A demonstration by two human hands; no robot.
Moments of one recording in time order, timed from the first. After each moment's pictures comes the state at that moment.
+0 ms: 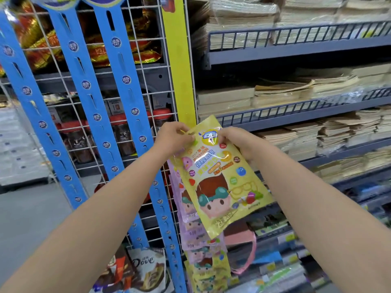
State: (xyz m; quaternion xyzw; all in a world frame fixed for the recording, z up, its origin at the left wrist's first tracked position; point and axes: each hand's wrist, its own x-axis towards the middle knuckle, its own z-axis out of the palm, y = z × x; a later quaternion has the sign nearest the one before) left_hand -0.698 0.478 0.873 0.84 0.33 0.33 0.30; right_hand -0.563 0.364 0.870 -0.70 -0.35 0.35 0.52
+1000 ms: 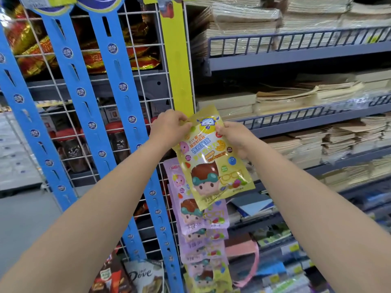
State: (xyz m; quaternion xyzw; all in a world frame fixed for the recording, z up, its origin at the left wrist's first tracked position) left_hand -0.677 0.502 0.903 0.88 0.33 0.34 0.06; right_hand -0.541 0.390 0.876 -0.62 -0.38 0.30 0.61
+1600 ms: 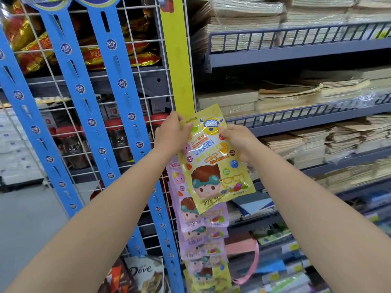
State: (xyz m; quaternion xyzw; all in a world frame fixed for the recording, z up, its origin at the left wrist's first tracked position) left_hand -0.670 0.491 0.880 0.84 0.37 0.37 0.14; right_hand -0.535 0.388 0.863 -0.63 -0.34 0.32 0.62
